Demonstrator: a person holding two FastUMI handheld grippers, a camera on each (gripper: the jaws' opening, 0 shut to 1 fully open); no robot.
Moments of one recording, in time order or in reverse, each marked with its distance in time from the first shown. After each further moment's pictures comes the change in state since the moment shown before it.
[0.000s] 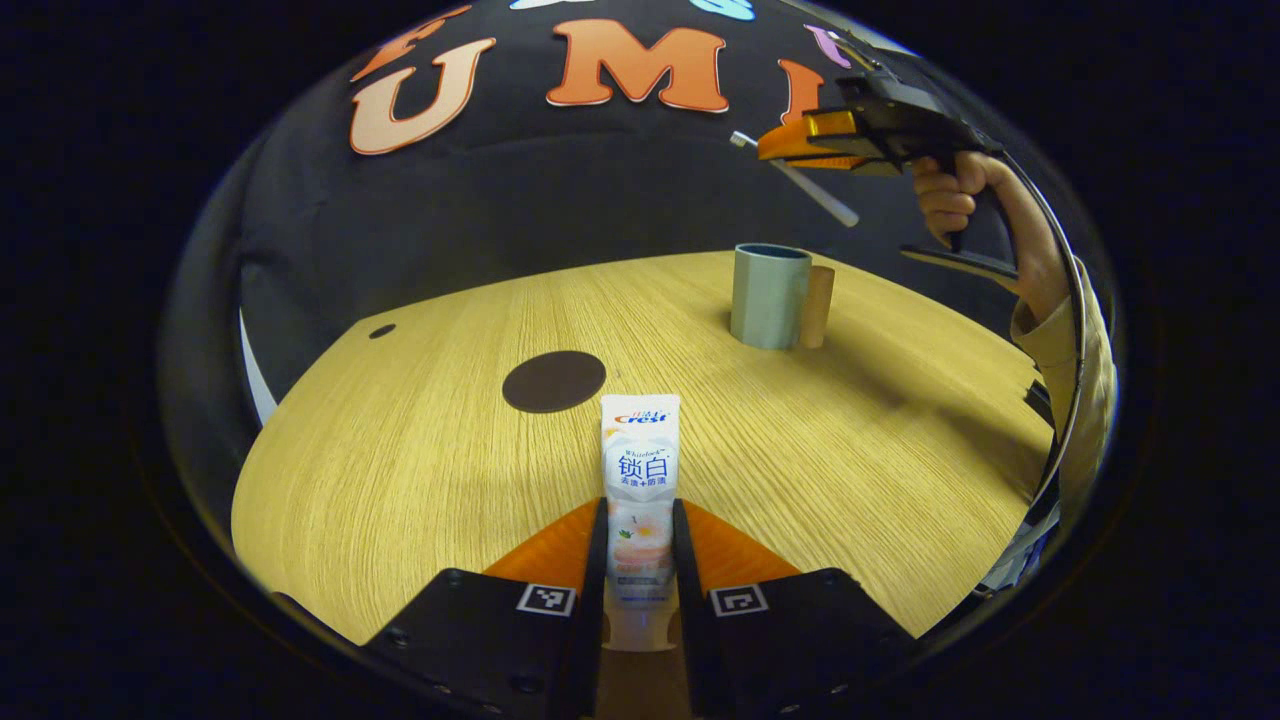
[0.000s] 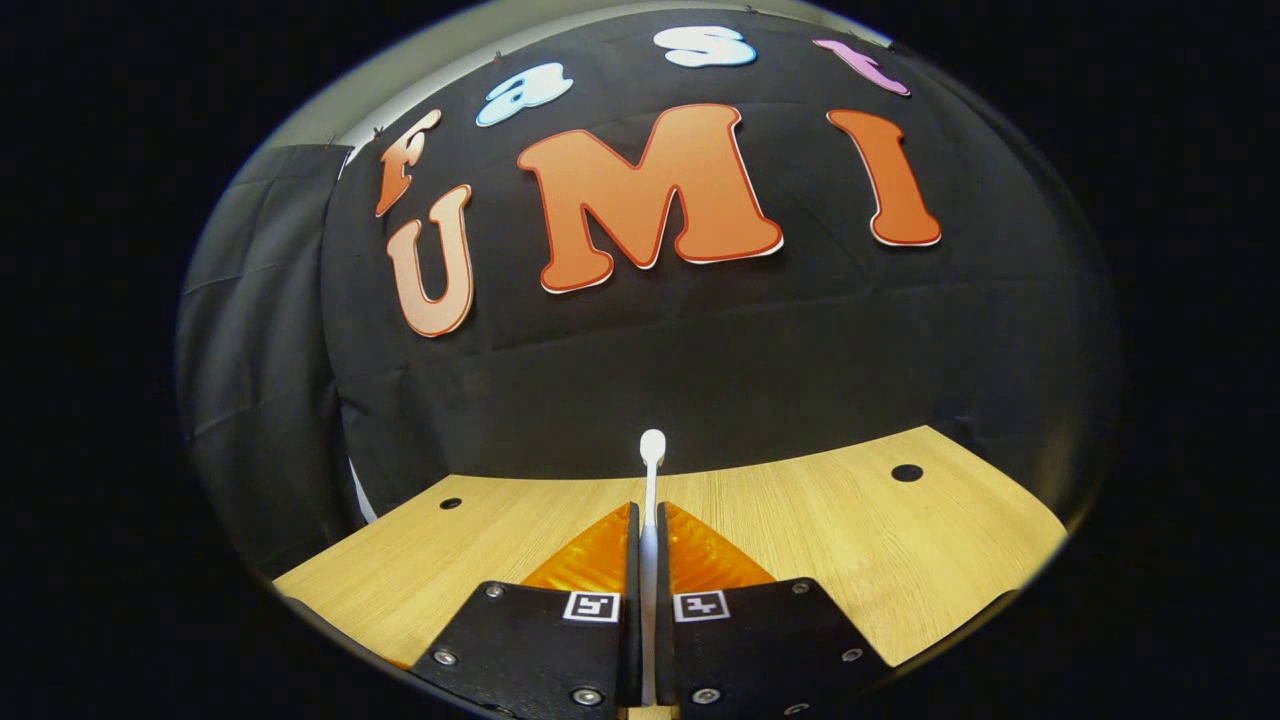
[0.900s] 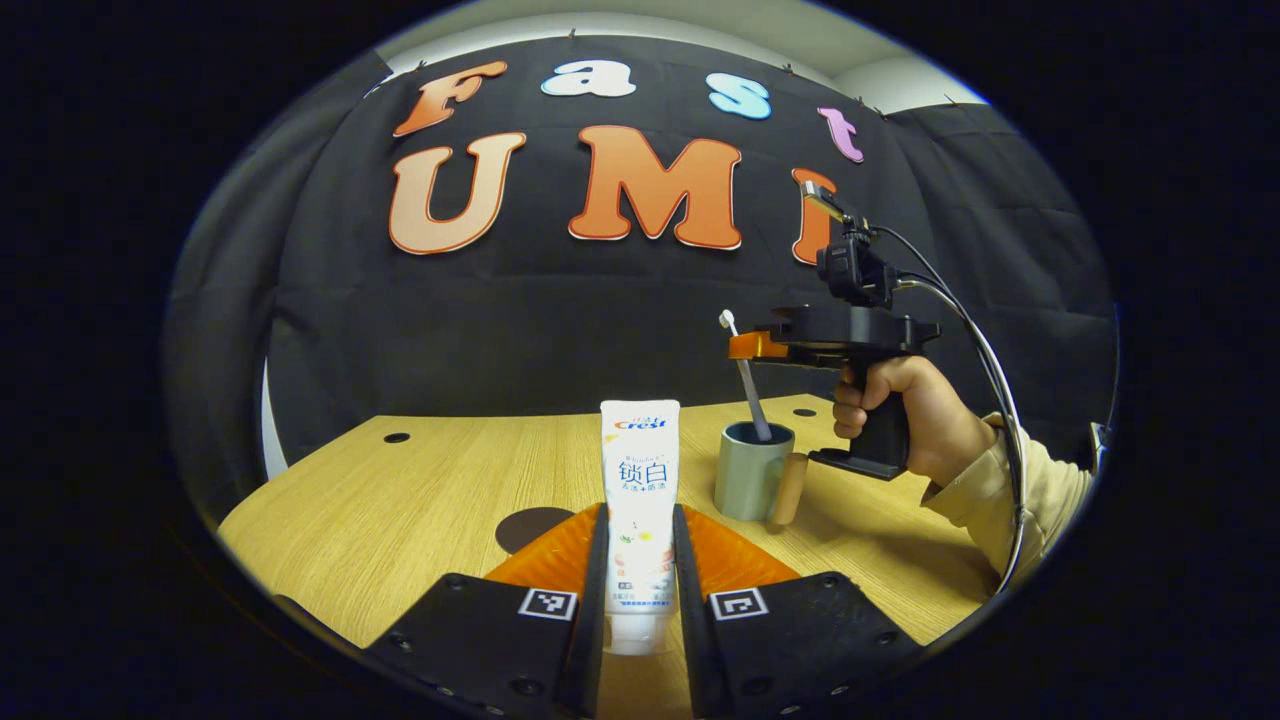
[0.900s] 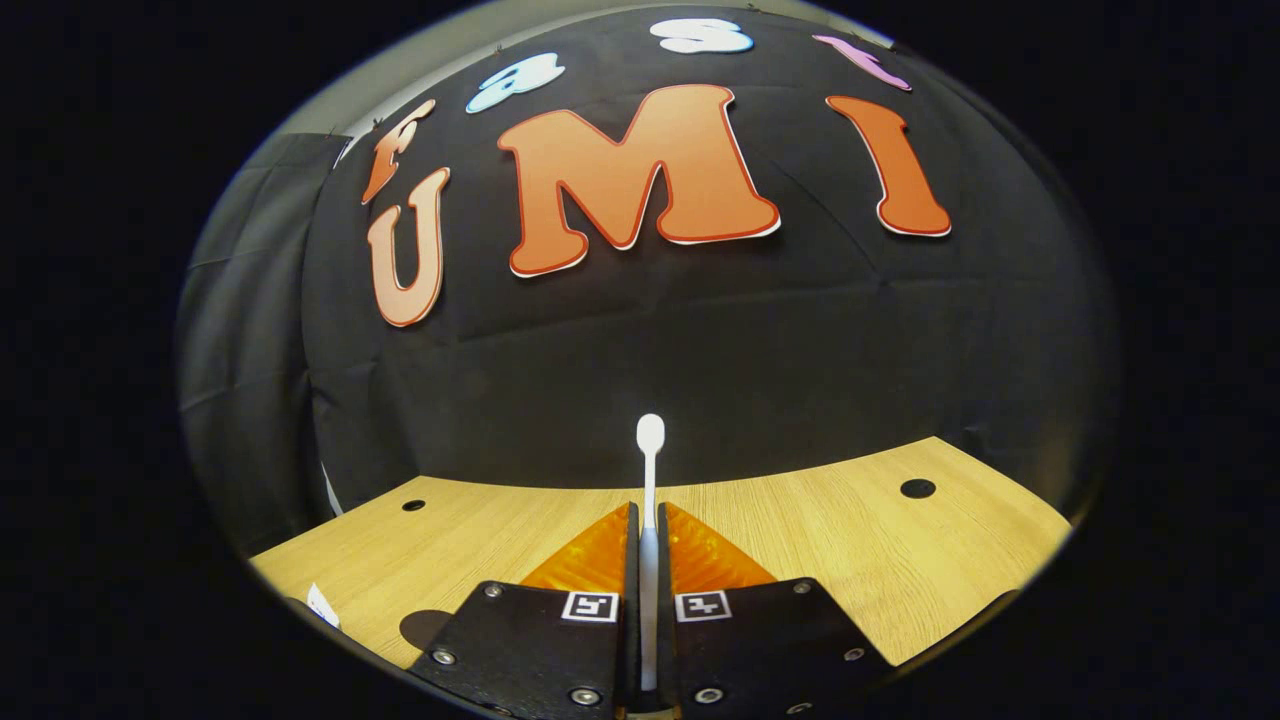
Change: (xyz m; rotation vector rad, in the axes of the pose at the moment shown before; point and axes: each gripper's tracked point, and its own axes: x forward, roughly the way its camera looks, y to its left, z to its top) left arm -0.012 -0.027 0.115 -0.072 -0.367 0.035; right arm 0.055 -0.029 -0.017 -0.041 -0.030 -0.027
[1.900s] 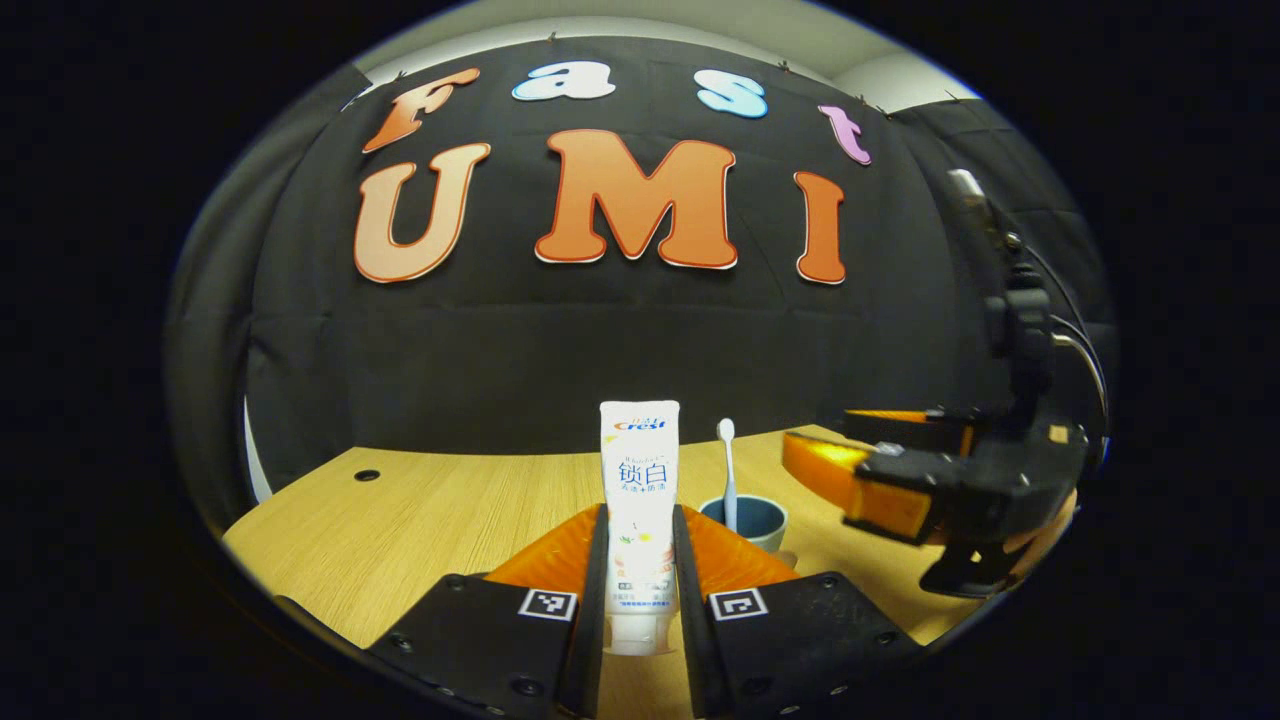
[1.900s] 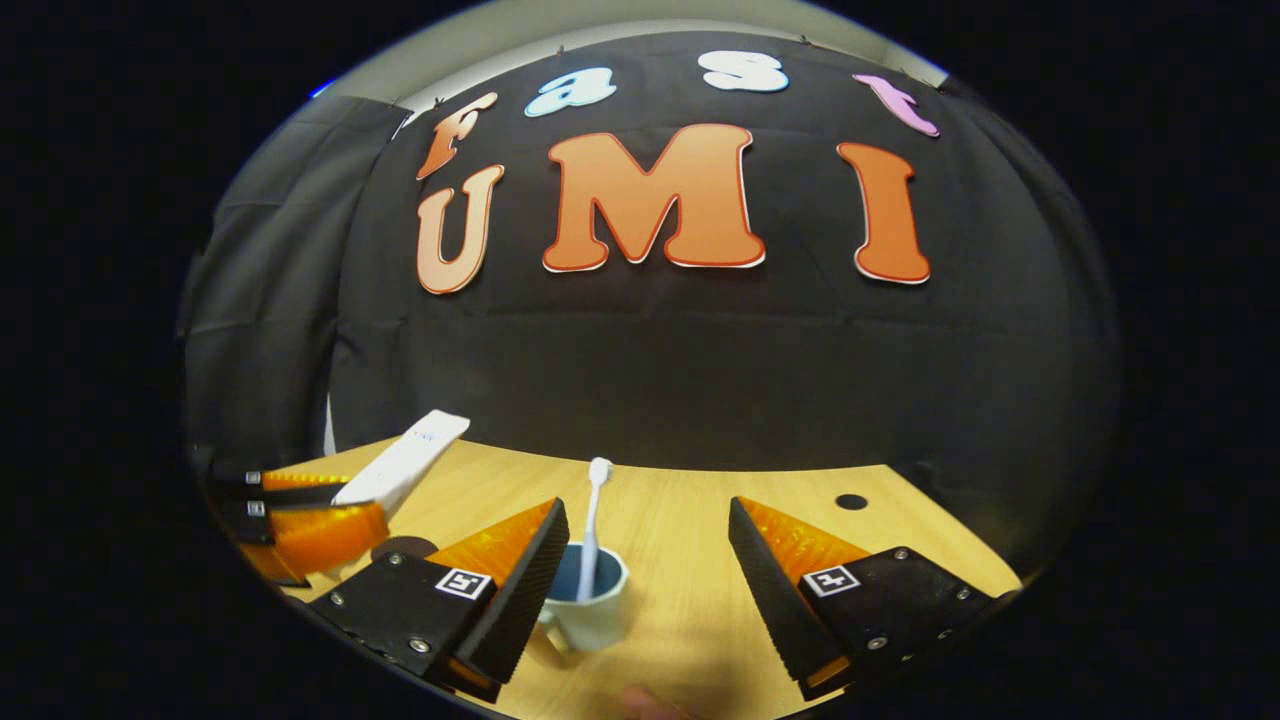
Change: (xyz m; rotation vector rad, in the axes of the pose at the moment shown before) left arm 0.093 -0.049 0.077 0.032 -0.074 0.032; right arm -0.110 -0.052 -0.016 -0.175 -0.049 -0.019
